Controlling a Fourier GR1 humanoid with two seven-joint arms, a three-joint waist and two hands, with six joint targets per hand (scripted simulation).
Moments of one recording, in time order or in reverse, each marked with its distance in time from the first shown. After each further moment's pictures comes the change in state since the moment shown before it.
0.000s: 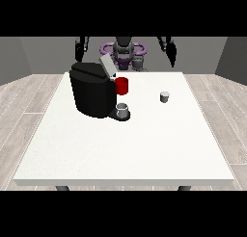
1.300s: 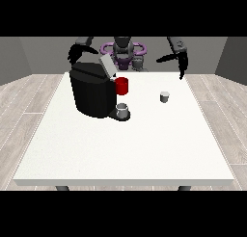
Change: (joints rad) left arm -0.262 0.263 0.185 0.330 0.020 -0.216 -0.139; right arm -0.049 0.114 -0.015 -0.036 -0.043 -0.086 -0.060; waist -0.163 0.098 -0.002
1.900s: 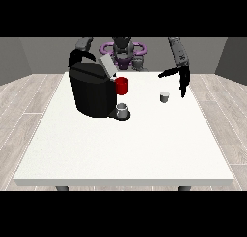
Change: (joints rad) left arm -0.189 0.076 0.021 0.298 -0.090 0.009 -0.036; right arm -0.102 0.000 0.011 0.016 0.011 -0.027 0.028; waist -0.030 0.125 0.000
